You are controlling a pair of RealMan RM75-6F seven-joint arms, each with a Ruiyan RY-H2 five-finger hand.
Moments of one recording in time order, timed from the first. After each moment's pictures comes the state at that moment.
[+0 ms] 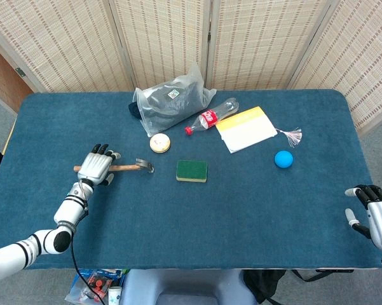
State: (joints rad) left arm -0.81 -1.48 -0.22 -1.24 0.88 0.73 0.53; right arm 0.05 -1.03 0.08 -1.65 -1.50 1.53 -0.09
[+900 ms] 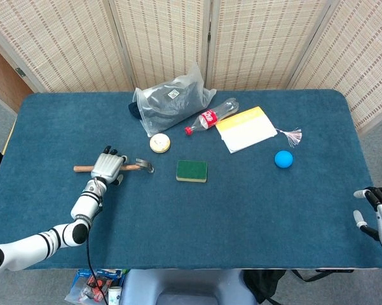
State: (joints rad) left arm -0.93 -1.58 -0.15 -1.13 0.70 0.71 0.59; right arm 0.03 -1.03 0.08 -1.62 -1.47 1.53 -0.05
